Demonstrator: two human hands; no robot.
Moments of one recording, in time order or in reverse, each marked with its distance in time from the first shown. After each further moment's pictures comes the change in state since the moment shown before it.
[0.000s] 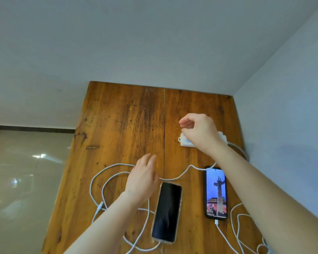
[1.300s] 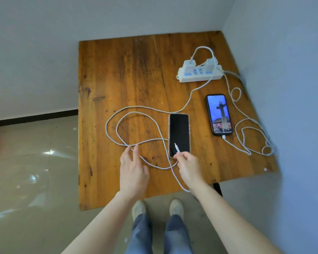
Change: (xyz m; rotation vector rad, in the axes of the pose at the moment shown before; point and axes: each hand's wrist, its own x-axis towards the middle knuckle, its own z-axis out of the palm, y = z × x) left_hand -0.186 -0.069 0.054 -0.020 0.067 -0.153; right_hand -0.283 0.012 0.178 0.657 0.054 0.717
